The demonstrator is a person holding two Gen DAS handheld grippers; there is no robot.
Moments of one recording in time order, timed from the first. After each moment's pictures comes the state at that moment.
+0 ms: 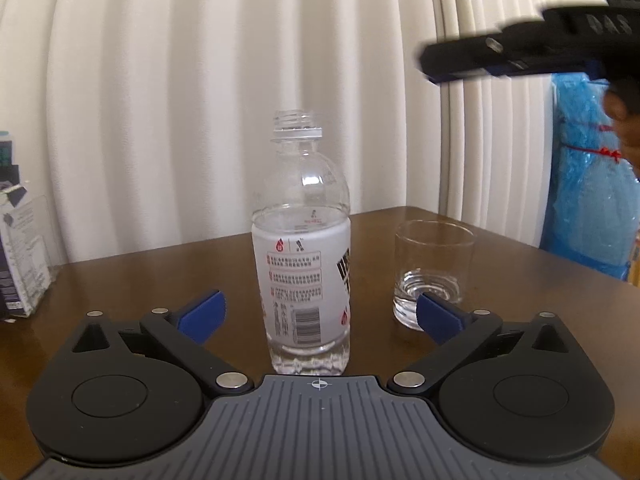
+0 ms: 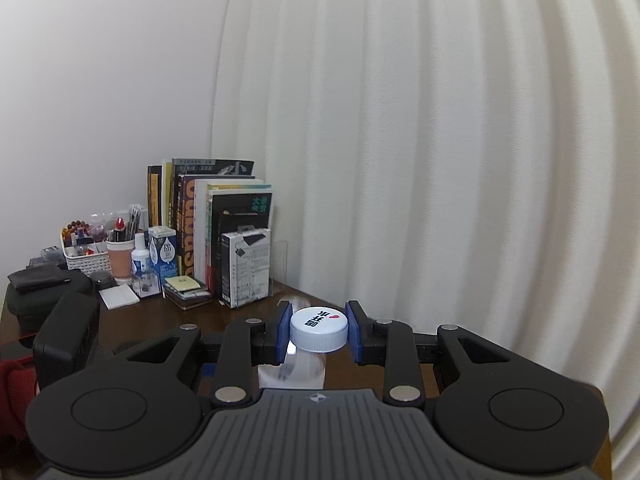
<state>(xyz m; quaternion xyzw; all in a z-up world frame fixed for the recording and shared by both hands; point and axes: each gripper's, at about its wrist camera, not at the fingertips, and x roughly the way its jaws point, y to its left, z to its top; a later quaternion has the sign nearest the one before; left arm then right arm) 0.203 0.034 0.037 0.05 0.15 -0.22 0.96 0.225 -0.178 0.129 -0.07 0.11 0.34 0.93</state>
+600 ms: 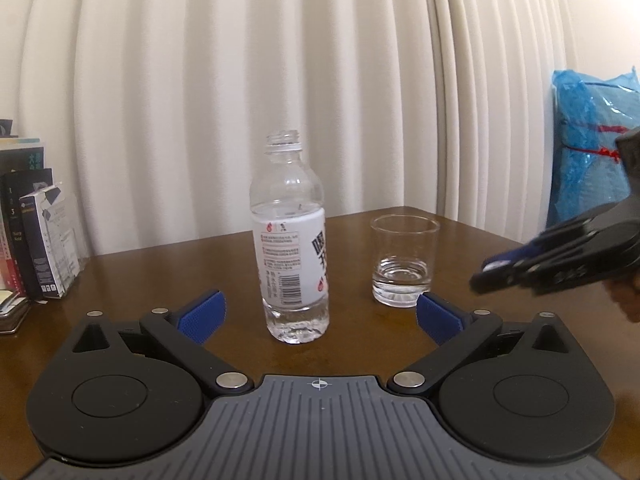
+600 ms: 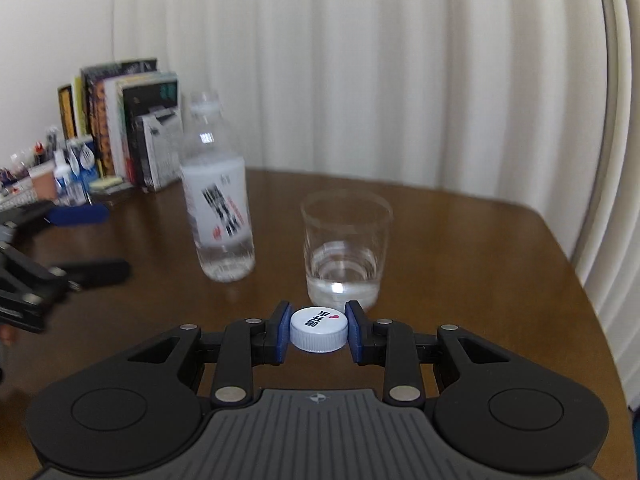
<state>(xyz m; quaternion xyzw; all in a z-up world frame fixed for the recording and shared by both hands) 0.144 0.034 0.041 0.06 0.14 -0.21 0.97 0.203 -0.210 0.022 -0.05 0.27 0.19 0.94</state>
